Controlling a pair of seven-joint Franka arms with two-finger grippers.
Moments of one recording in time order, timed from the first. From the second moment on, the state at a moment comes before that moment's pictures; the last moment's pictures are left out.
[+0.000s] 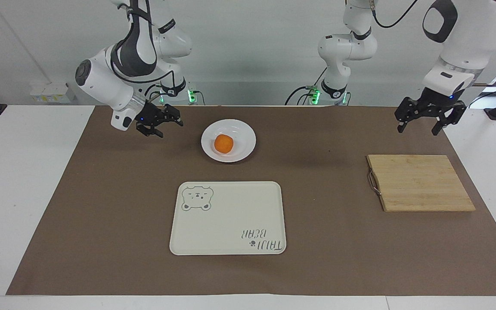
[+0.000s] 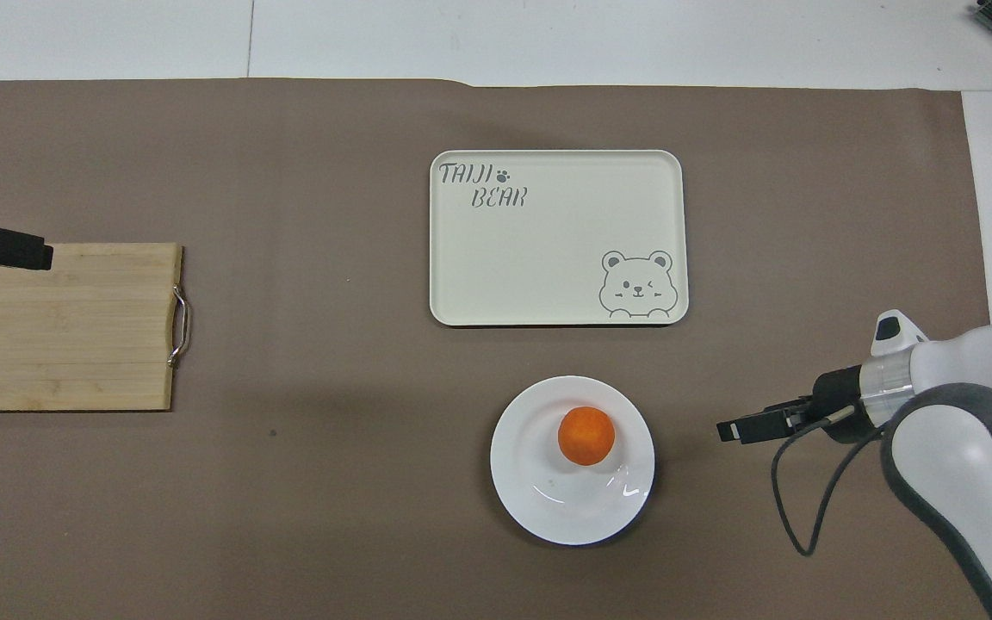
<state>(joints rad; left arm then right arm) -0.05 -0.02 0.02 -1.56 0.00 1.64 0.15 0.04 -0.19 -0.07 -2.35 0.49 1.91 -0.47</state>
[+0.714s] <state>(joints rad) -0.05 -0.01 0.02 -1.48 0.00 1.49 0.14 0.17 -0.18 -0.06 -2.56 0.72 2.15 -0.60</state>
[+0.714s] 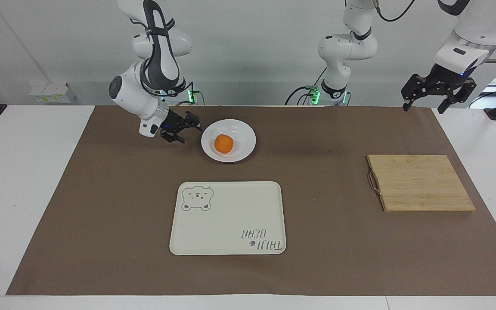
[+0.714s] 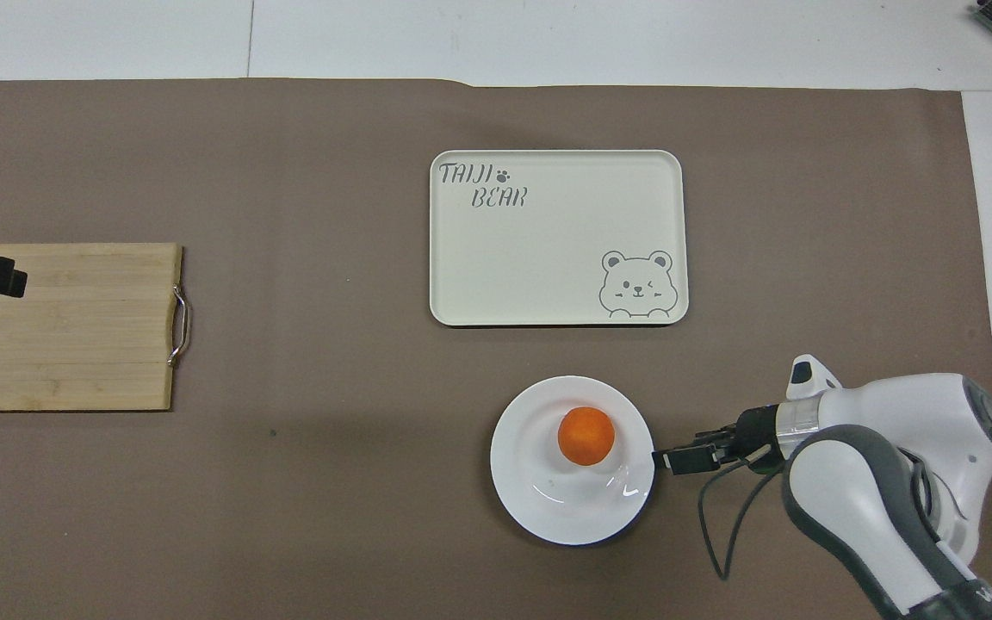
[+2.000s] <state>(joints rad) -0.03 -0.02 0.02 -1.49 0.00 1.48 0.06 0.19 -0.08 -0.06 -2.65 1.03 2.16 -0.78</state>
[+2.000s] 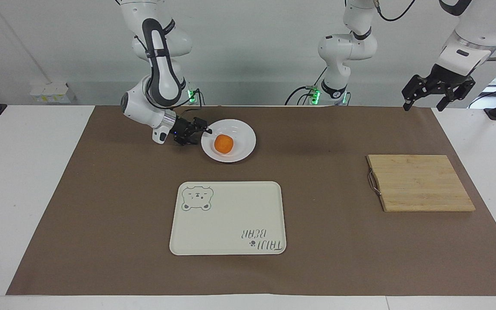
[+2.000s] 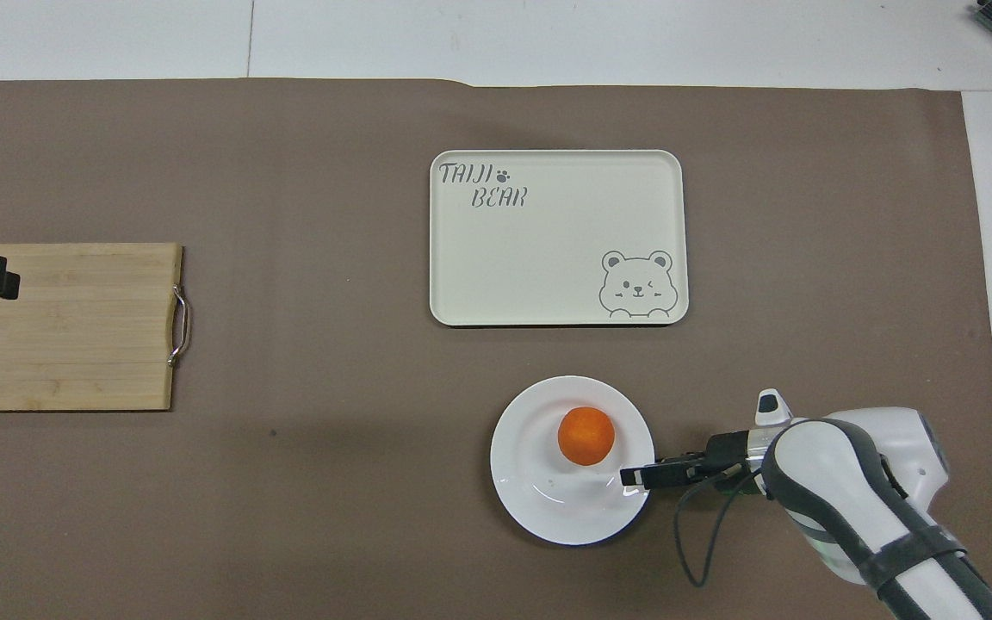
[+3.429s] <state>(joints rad) -0.03 -0.02 0.02 -1.49 0.00 1.48 0.06 0.19 -0.08 -0.07 -2.60 1.11 2.08 -0.69</state>
